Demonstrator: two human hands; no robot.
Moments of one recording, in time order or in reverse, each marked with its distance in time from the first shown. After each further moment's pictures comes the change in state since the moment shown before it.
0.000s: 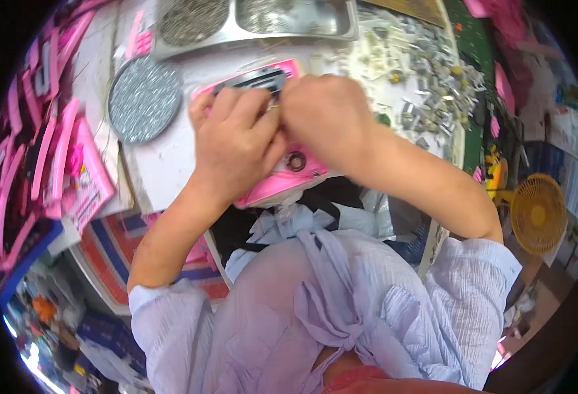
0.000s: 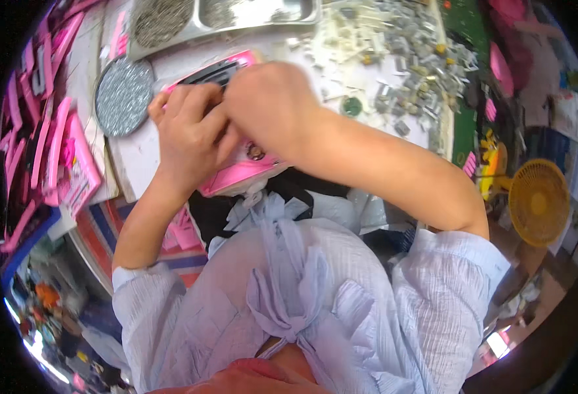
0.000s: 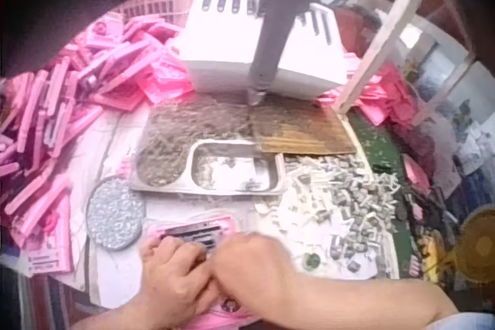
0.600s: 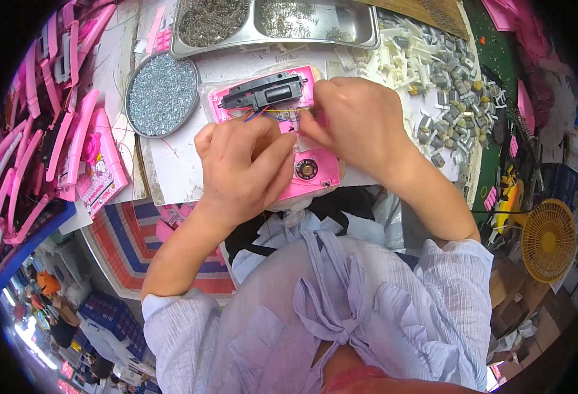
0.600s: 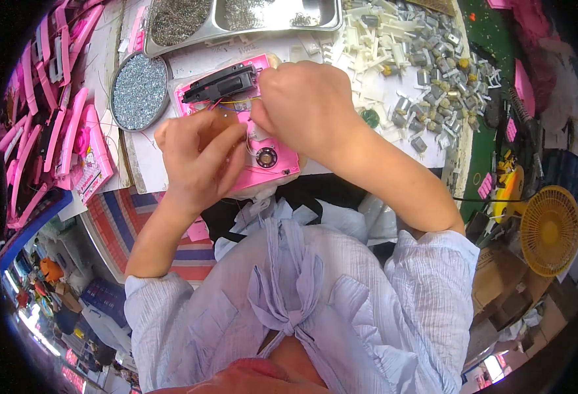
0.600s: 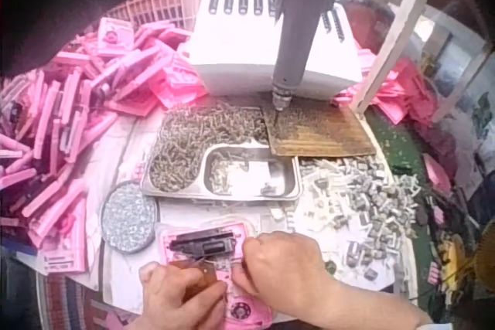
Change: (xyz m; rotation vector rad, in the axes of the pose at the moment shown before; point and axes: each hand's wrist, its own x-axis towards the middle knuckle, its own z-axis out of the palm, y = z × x) left_hand -0.026 0.014 -0.012 -0.025 0.092 -0.042; right_hand -0.008 0.015 0.004 0.164 0.133 0.157
